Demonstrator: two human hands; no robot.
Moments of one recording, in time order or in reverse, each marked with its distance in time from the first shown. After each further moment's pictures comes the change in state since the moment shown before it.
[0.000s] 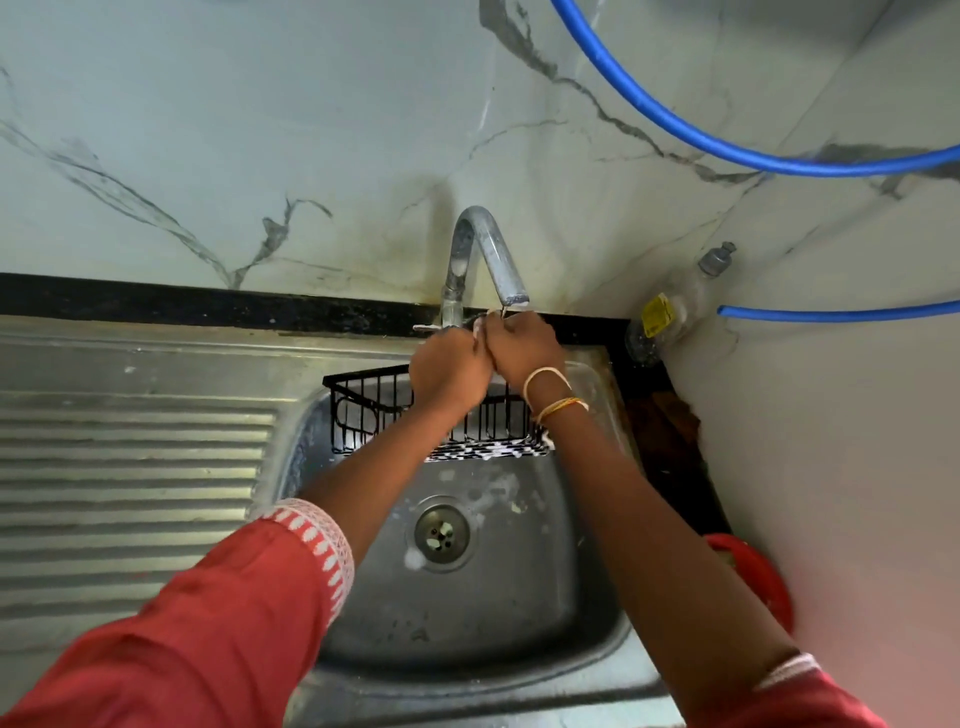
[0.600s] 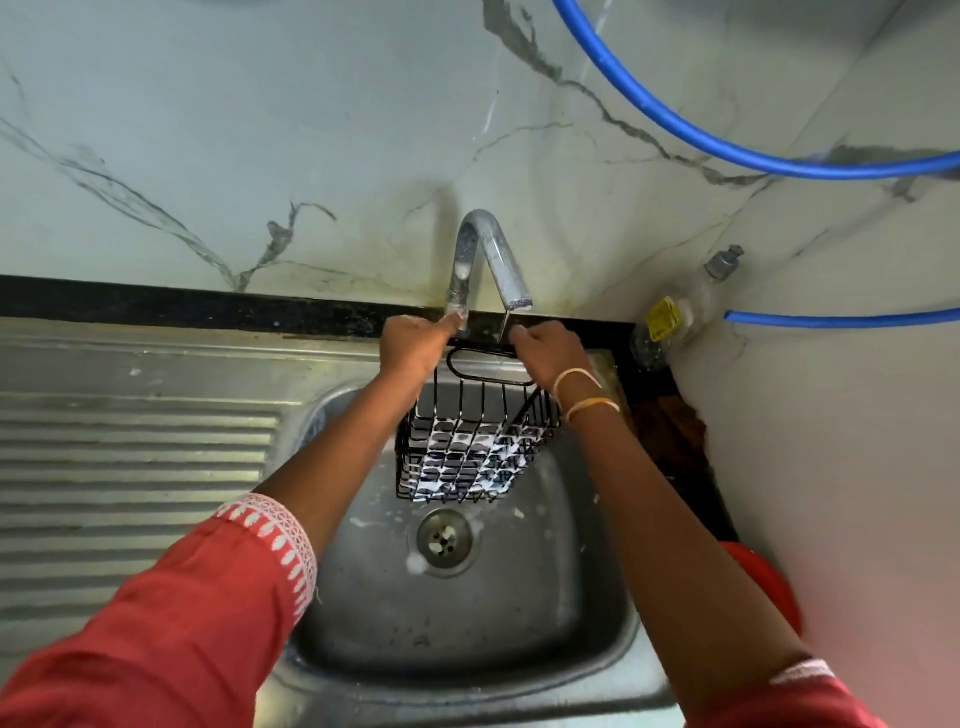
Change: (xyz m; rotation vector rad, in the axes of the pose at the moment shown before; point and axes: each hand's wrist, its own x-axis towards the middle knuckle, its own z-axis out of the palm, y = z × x) left_hand 0.033 -0.030 -0.019 -0.669 0.044 -0.441; right_hand 0.005 0.020 -0.024 -0.119 -0.027 0.056
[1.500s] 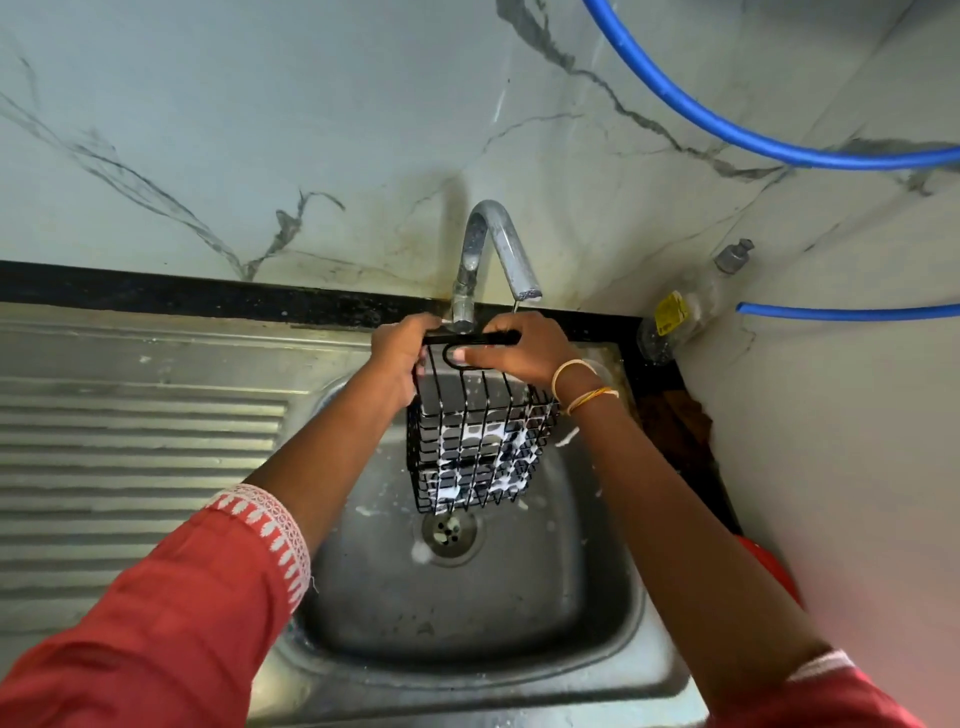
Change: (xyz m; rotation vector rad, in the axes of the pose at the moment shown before) left_hand -0.013 0.003 -0.014 -0.340 -0.073 -0.385; right_hand -0.011 -0.022 0.009 -0.012 -0.185 -0.263
